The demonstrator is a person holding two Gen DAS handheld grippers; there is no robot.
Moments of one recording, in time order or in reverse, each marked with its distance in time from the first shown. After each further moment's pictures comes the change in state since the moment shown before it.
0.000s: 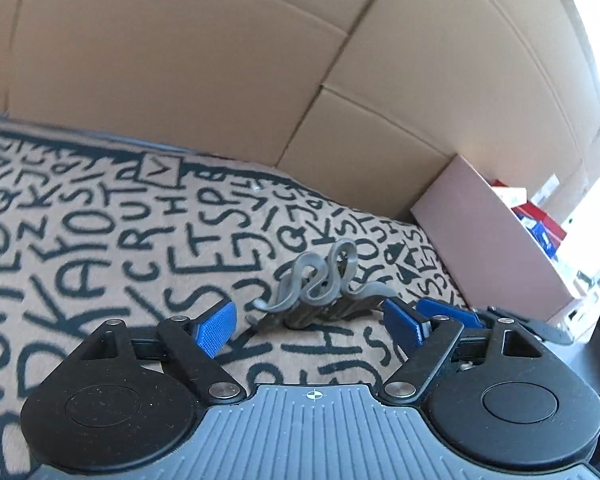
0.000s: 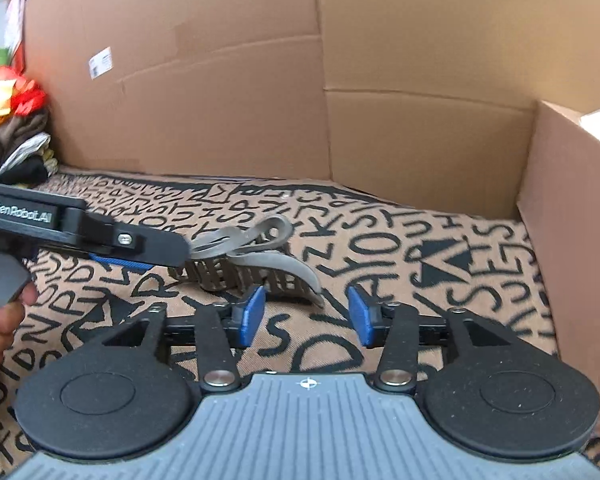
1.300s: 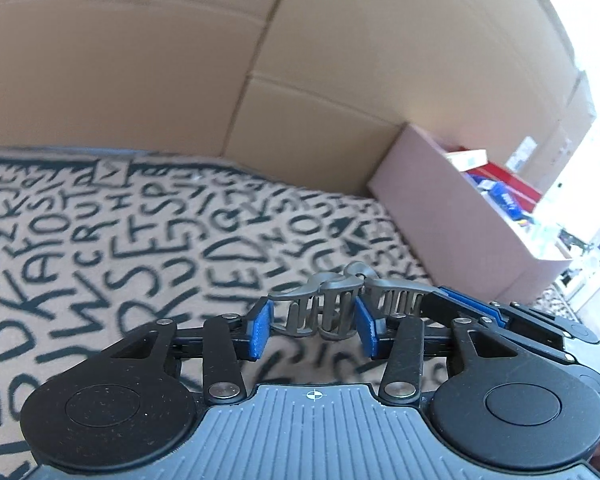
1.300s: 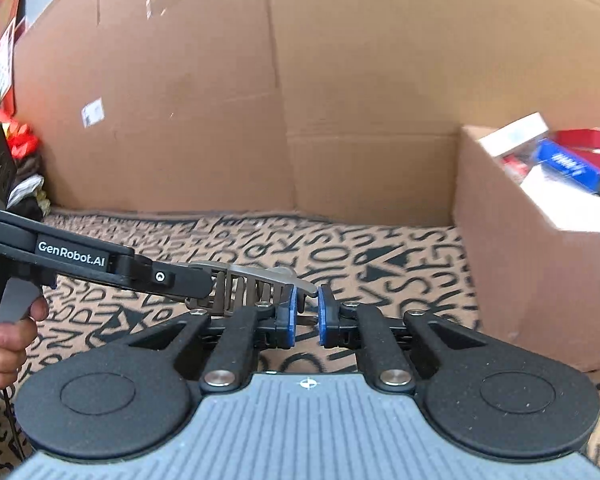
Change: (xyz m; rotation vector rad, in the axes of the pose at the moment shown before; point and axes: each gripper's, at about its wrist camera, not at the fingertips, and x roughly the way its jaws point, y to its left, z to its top) left arm -0.019 -0.074 -0.014 0.102 0.015 -0.005; right arm -0.089 -0.024 -0.019 0.104 -0.138 -0.082
